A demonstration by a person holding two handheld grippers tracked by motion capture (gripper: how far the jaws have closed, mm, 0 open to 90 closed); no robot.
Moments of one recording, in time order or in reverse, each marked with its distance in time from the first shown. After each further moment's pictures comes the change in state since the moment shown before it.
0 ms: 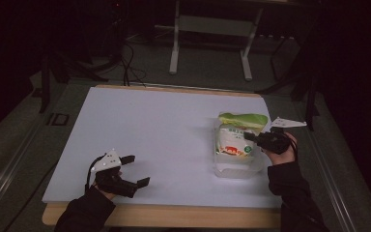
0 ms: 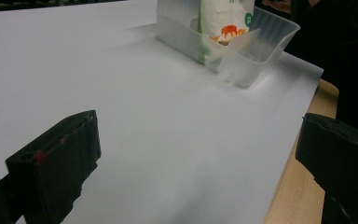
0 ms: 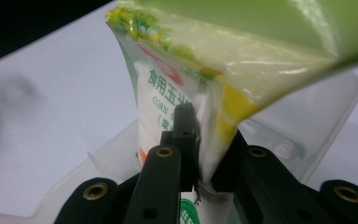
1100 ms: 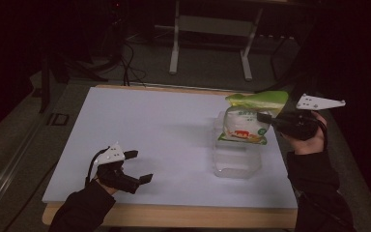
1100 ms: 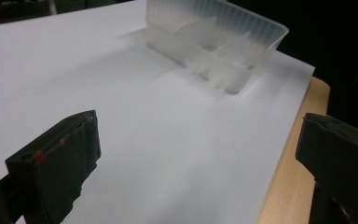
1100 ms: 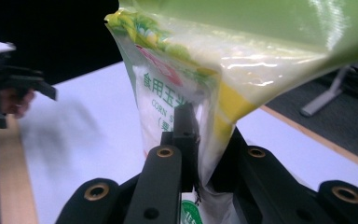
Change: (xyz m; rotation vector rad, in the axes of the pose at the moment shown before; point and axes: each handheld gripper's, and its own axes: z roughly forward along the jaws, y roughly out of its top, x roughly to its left) left arm -0.006 0.025 -0.002 0.036 -0.011 0.038; right arm 0.053 0.093 -0.081 -0.112 0.066 -0.192
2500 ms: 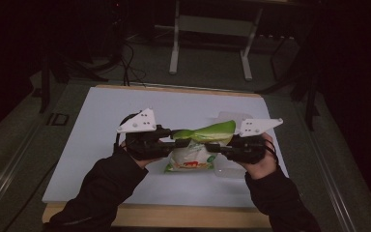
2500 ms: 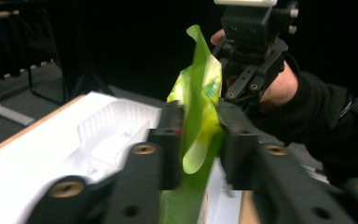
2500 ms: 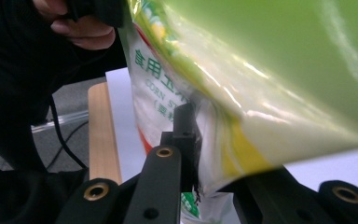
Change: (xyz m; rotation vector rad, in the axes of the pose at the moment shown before) left arm -0.050 0.143 0.014 -0.168 -0.226 0.177; right arm 0.105 -0.006 0.079 0.075 0.299 -0.113
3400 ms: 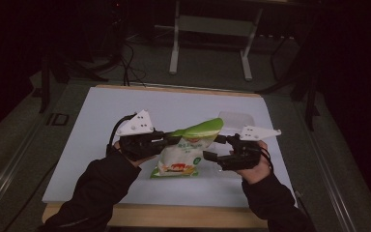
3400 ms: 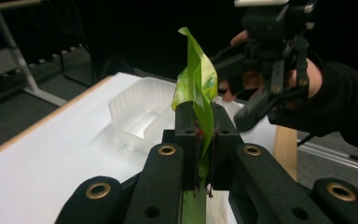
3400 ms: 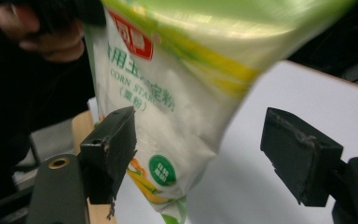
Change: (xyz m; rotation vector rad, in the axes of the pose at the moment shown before) left arm 0.000 -0.005 -0.003 0.097 0.103 0.048; right arm -0.006 -0.035 0.019 -0.112 -0.068 0.145
